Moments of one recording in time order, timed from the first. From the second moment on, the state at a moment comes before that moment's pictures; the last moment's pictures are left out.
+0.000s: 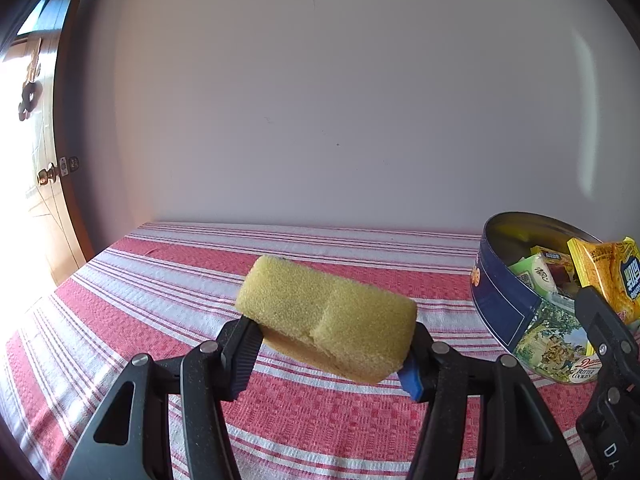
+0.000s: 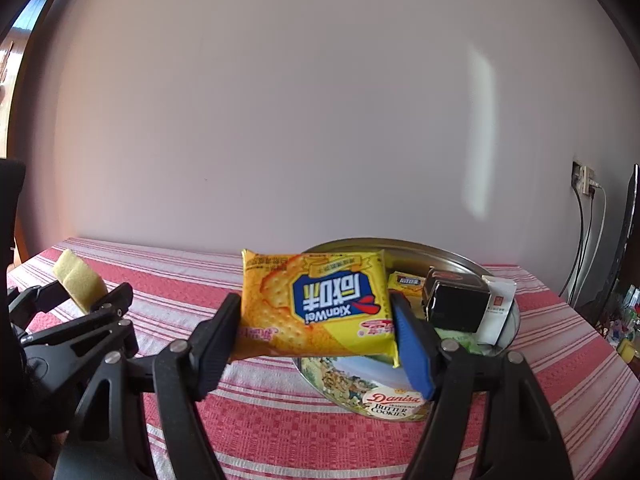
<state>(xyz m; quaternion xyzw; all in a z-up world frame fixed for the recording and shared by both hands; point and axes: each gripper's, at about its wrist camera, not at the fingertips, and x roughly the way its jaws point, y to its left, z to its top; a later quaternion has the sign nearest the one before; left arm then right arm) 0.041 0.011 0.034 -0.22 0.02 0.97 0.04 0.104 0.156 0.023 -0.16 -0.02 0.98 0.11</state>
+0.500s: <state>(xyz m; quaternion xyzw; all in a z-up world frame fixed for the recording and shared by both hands) 0.058 0.043 0.039 -0.21 0.02 0.97 0.08 0.130 0.189 0.027 -0.15 -0.04 0.98 0.14</state>
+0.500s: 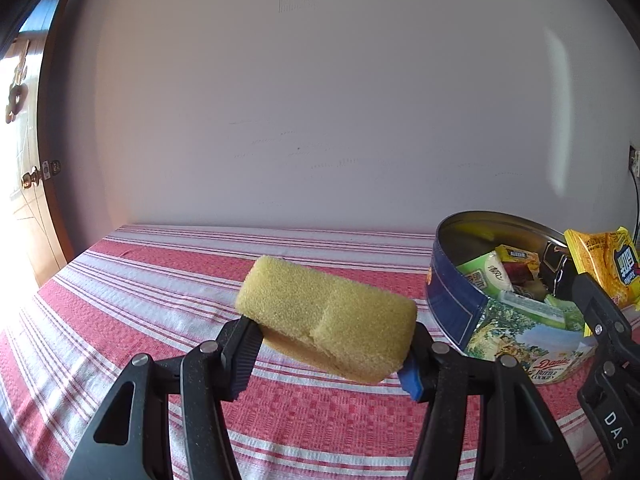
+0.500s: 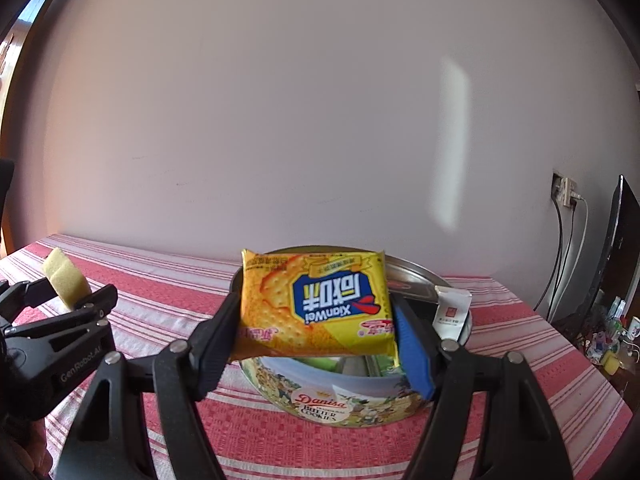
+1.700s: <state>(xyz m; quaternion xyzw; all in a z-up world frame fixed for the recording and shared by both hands) 0.033 0.171 0.058 -0.21 0.02 0.96 0.20 0.067 0.313 0.037 -0.14 -0.03 0.96 0.24</state>
